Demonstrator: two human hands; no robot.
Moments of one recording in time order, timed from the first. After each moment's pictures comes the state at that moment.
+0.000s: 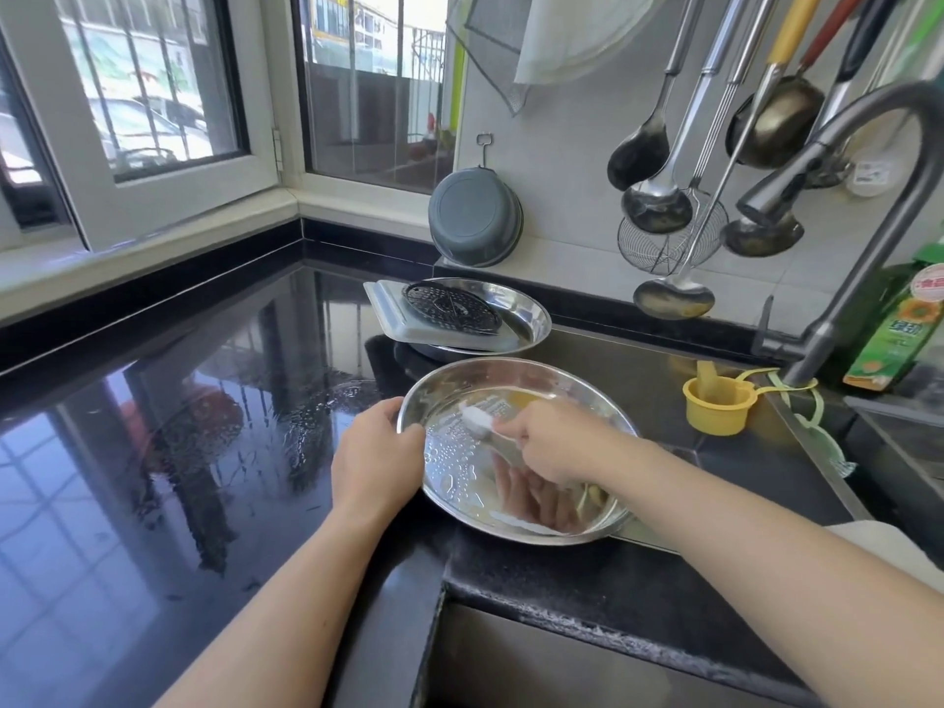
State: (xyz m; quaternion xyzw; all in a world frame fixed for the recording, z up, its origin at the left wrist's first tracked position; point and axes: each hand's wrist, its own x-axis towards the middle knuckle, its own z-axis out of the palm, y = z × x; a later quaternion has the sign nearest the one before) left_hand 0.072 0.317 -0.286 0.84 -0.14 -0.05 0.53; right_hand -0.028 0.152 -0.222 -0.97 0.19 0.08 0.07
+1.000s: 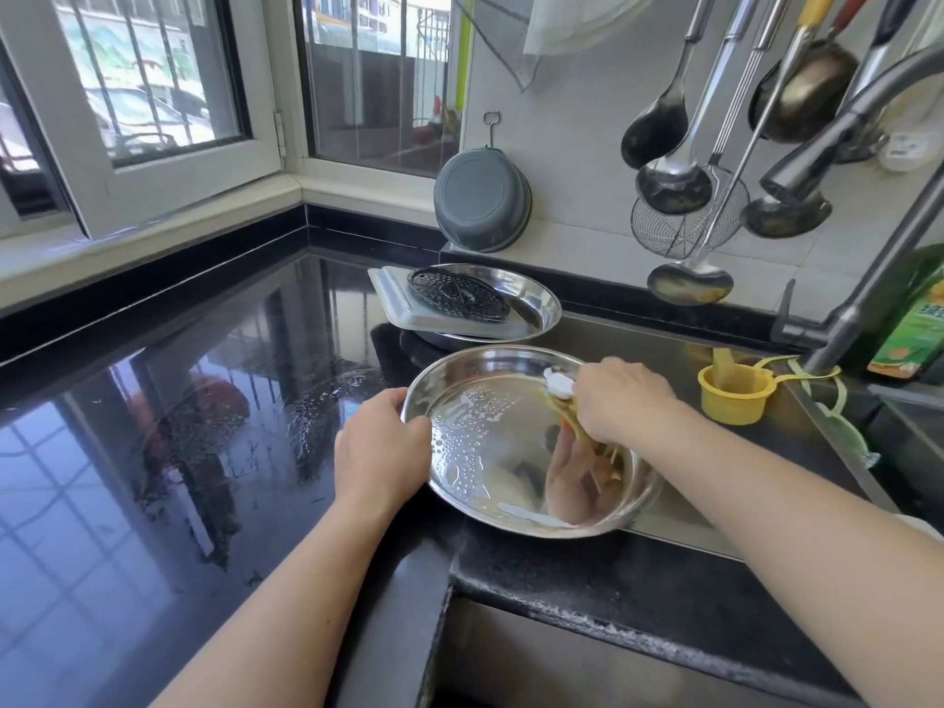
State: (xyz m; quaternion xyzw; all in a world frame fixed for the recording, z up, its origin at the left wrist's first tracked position) left_hand 0.070 0.317 -0.282 0.85 -0.15 -0.03 0.50; right_hand -0.021 0.110 -0.223 -0.94 0.33 0.04 -0.09
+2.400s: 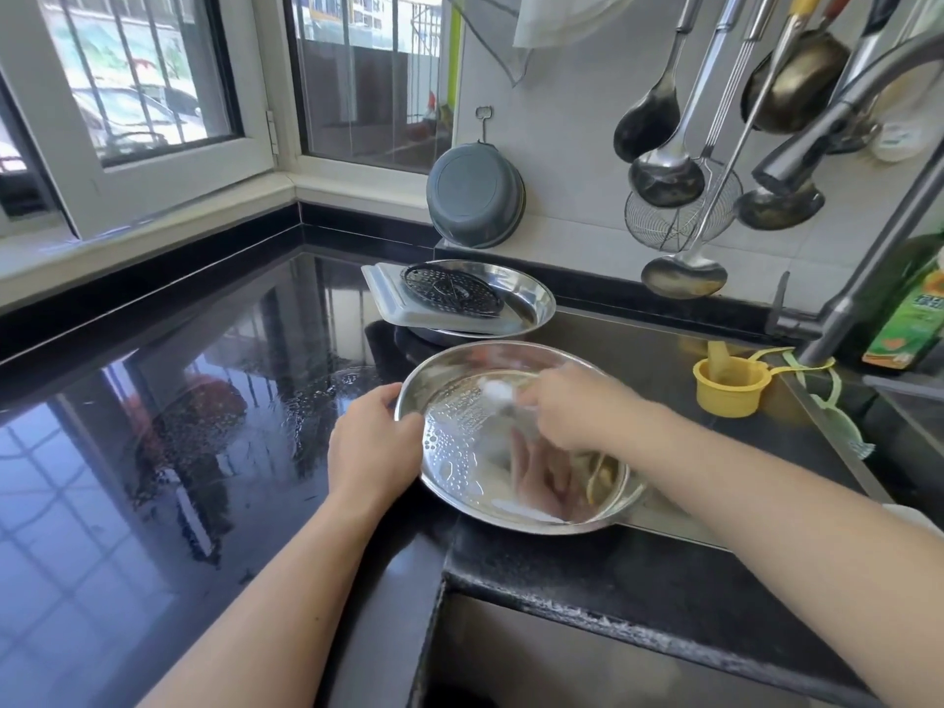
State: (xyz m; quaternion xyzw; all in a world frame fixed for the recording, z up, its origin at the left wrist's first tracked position) left_hand 0.071 0.317 -0.282 0.83 -0.15 -0.04 0.53; right_hand -0.020 0.131 -0.222 -0.98 0.19 0.09 0.02
